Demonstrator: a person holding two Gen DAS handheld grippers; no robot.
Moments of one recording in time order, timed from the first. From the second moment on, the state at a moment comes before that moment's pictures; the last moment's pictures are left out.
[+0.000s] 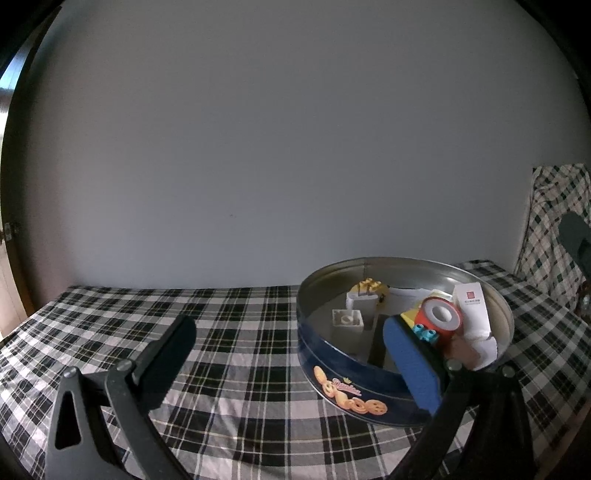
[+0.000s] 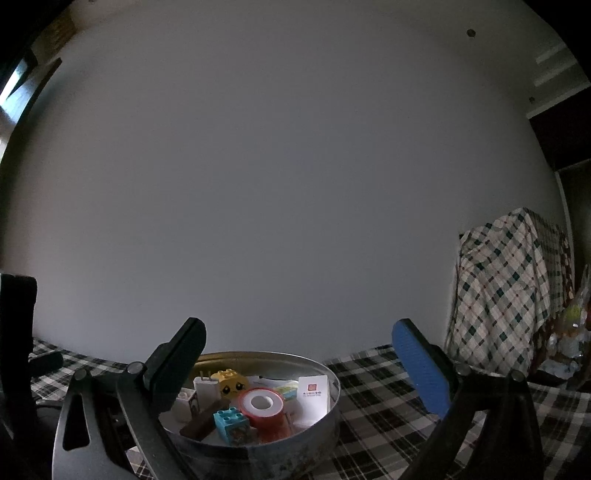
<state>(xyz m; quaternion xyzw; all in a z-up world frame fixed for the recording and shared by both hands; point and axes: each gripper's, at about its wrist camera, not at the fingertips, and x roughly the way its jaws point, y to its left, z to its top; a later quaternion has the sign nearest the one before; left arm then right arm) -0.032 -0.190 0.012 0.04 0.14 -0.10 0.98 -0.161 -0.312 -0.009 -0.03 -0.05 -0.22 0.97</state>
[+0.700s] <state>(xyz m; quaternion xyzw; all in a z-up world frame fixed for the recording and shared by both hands) -0.030 -0.191 0.009 0.03 0.15 -0.10 0.98 -0.160 -0.315 -0.008 -0.03 -0.05 -0.22 0.97</state>
